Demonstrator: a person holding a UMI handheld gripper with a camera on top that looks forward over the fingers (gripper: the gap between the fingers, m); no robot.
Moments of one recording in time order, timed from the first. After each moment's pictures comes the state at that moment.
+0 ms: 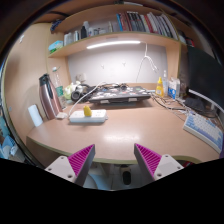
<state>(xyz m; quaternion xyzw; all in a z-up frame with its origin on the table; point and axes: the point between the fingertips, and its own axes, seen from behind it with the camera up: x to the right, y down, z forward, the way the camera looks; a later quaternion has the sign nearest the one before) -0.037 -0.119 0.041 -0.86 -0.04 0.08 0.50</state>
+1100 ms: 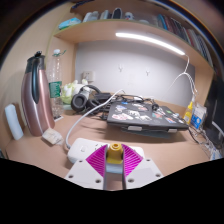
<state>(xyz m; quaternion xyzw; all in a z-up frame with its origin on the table) -0.186 0.101 0.026 -0.83 -0.10 0.00 0.54</state>
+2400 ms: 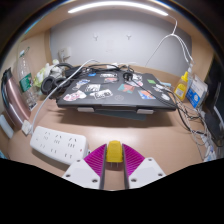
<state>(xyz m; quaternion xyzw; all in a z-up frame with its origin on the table) -0.049 0.113 -0.018 -0.93 -0.07 0.02 0.37</state>
